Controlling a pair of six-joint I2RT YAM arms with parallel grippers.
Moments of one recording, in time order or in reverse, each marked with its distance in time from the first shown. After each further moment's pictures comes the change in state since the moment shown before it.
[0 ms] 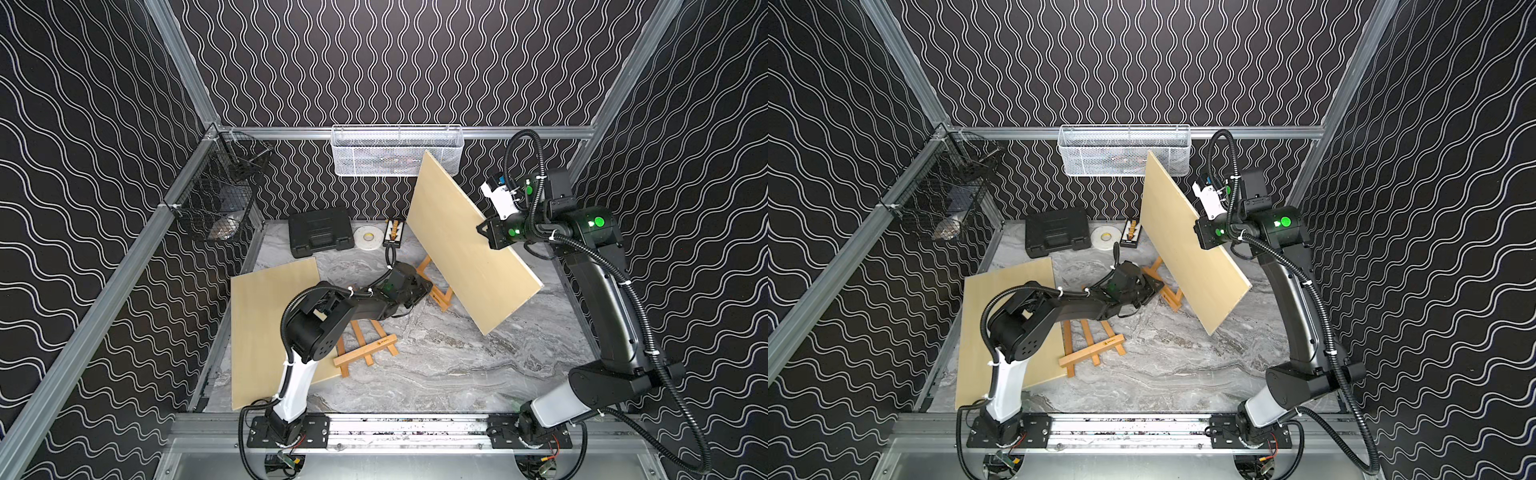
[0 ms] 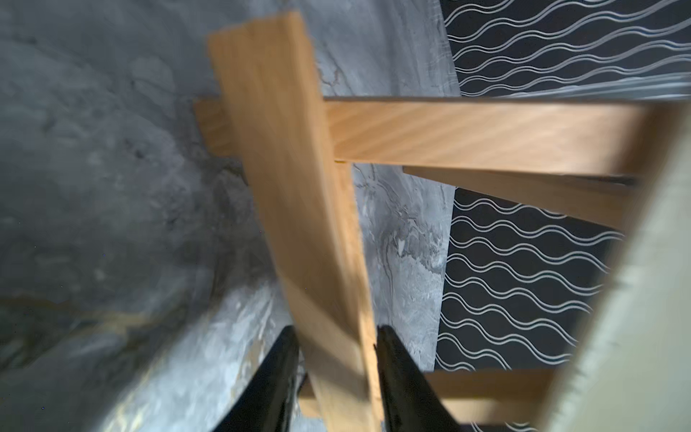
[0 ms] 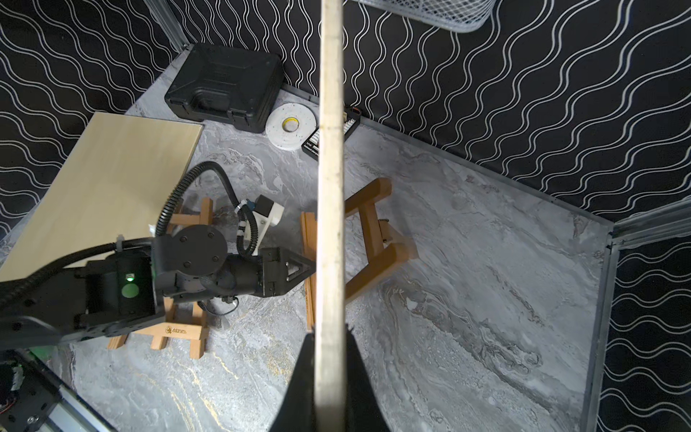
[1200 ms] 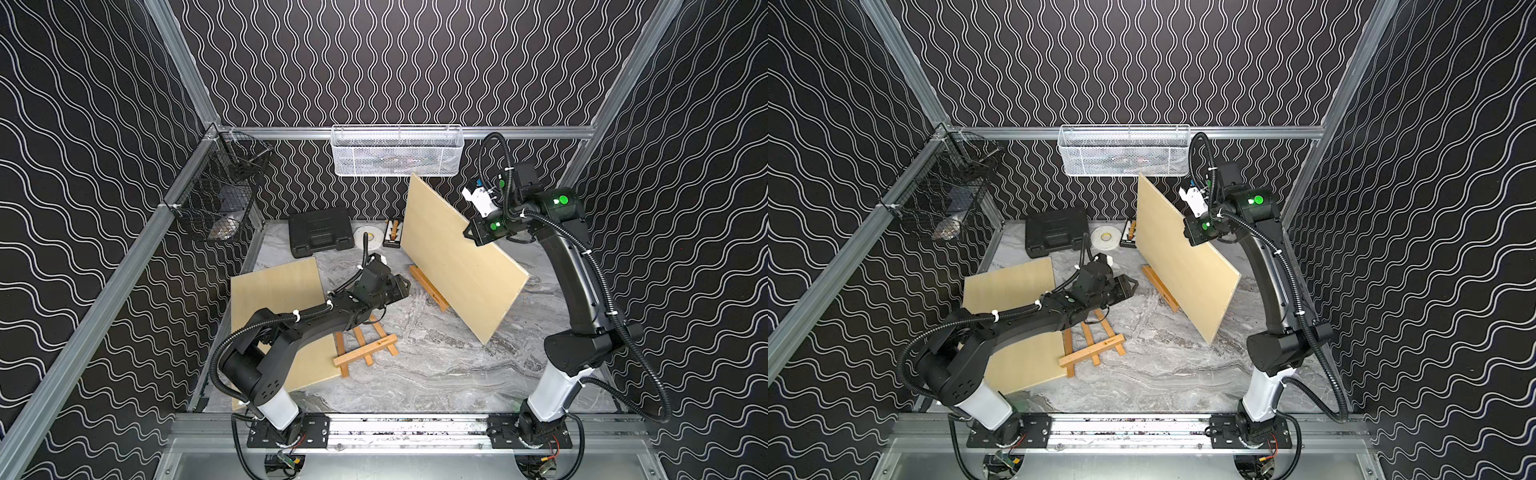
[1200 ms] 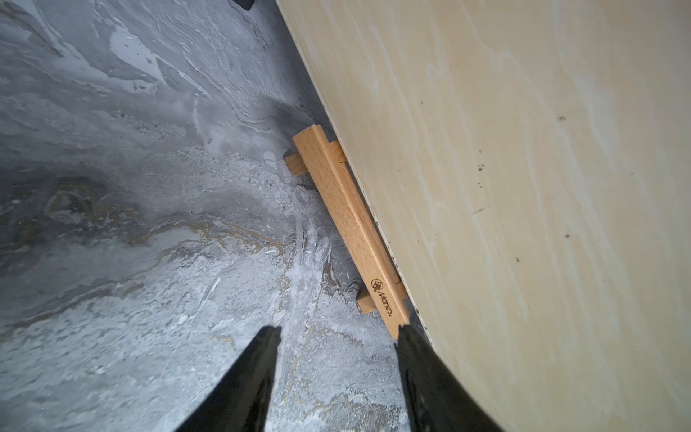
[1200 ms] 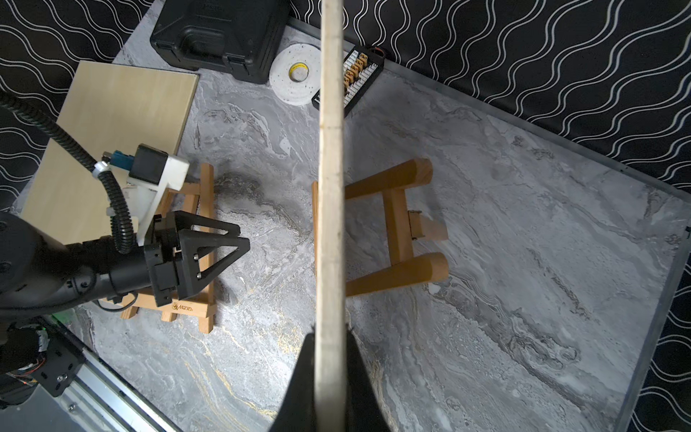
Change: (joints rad) left arm 0.056 -0.413 -0.250 -0.200 -0.085 0.344; right arm 0.006 0.245 0.212 -0.156 -0.042 -0.013
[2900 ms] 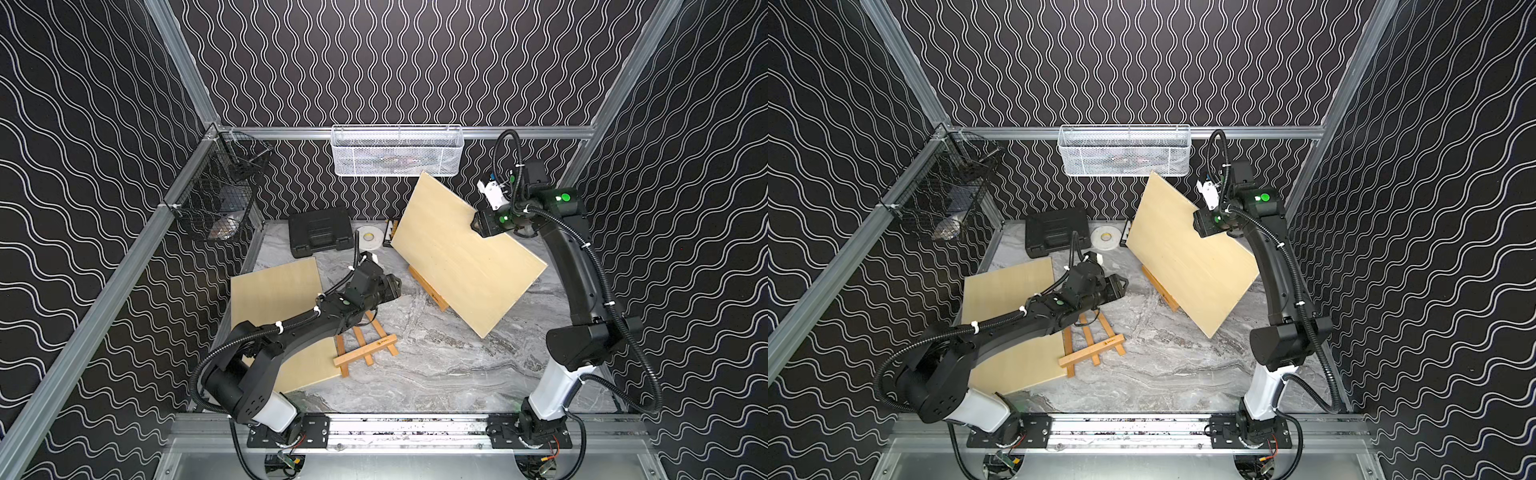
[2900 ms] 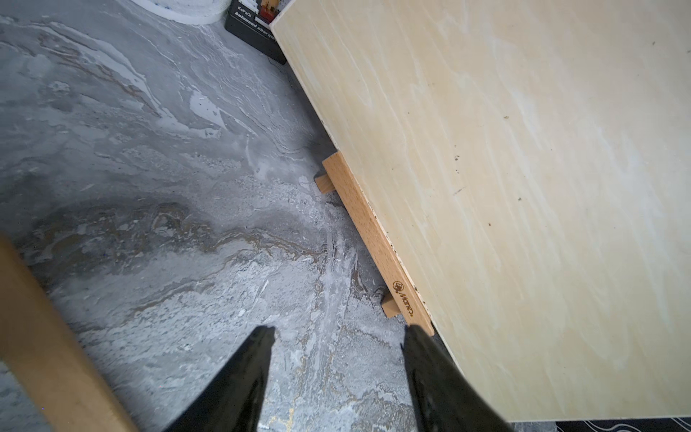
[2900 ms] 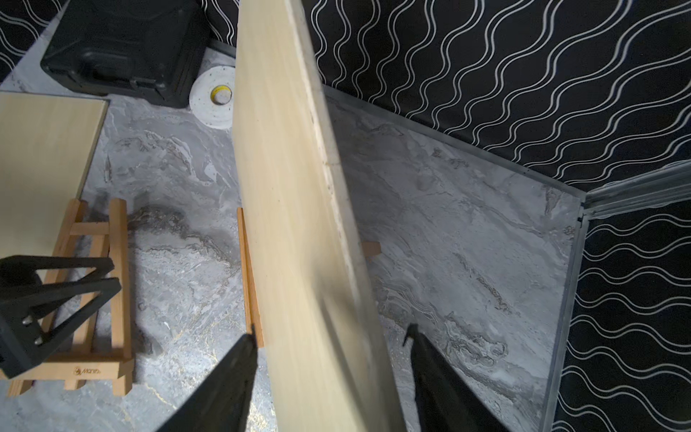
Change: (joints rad) left arm 0.015 -0.119 -0.039 -0.077 -0.084 0.093; right arm -0.103 0.011 -0.071 0.156 0.100 -0.047
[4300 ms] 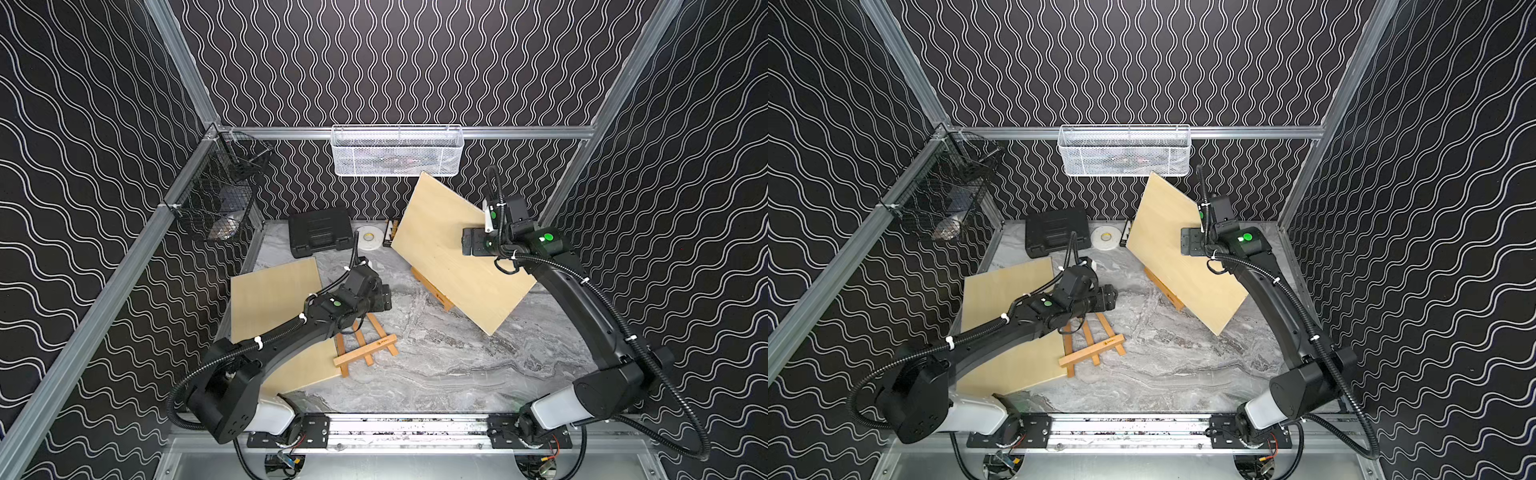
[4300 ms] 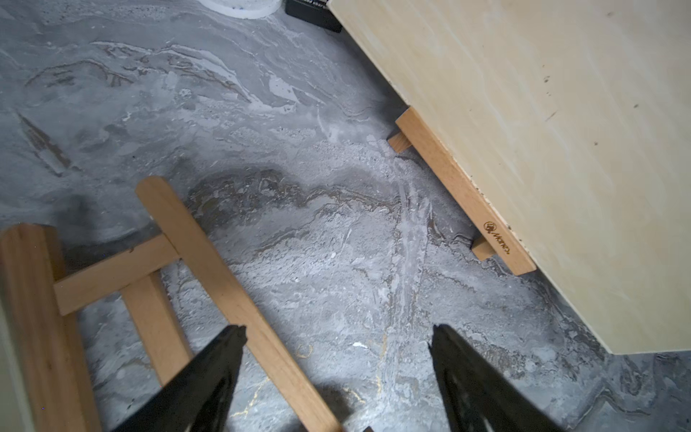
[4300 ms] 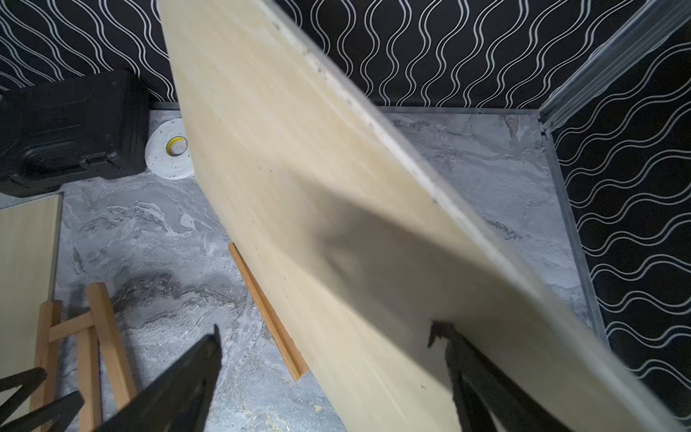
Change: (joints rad) left arm 0.000 -0.117 0.009 -0.328 -0.089 0.209; right arm 0.186 -0.315 -0.571 0.333 0.303 0.430
